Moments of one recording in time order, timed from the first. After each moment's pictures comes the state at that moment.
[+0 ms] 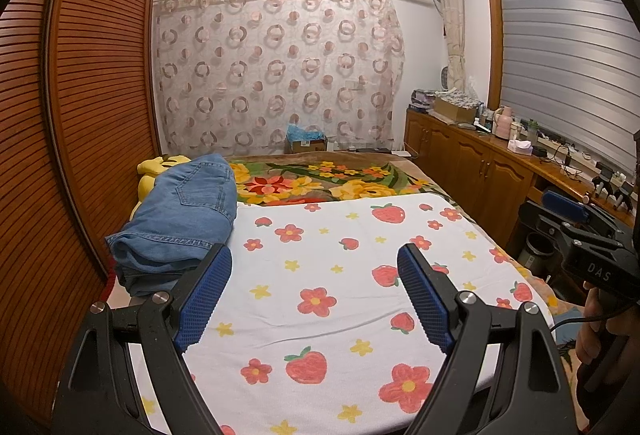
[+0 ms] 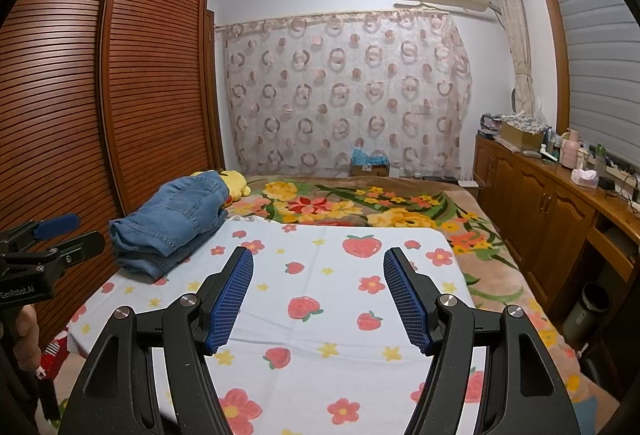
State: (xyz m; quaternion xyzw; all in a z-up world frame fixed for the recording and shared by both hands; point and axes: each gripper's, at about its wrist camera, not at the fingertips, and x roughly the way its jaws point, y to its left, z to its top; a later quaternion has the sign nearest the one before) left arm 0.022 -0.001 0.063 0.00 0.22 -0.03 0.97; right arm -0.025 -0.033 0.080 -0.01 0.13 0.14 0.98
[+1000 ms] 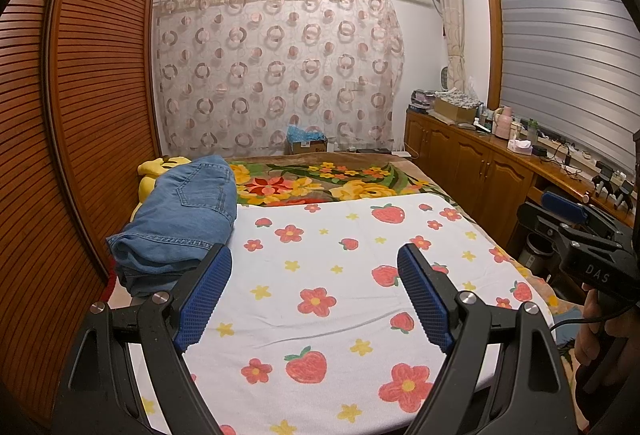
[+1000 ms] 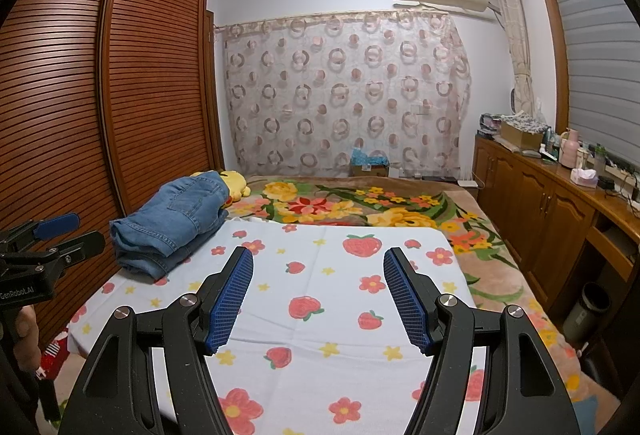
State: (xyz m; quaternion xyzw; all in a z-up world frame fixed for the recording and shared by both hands) left arm 0.019 -0.001 0.064 0.00 0.22 -0.03 0.97; right arm -0.027 -0.034 0.079 -0.01 0.13 0.14 0.98
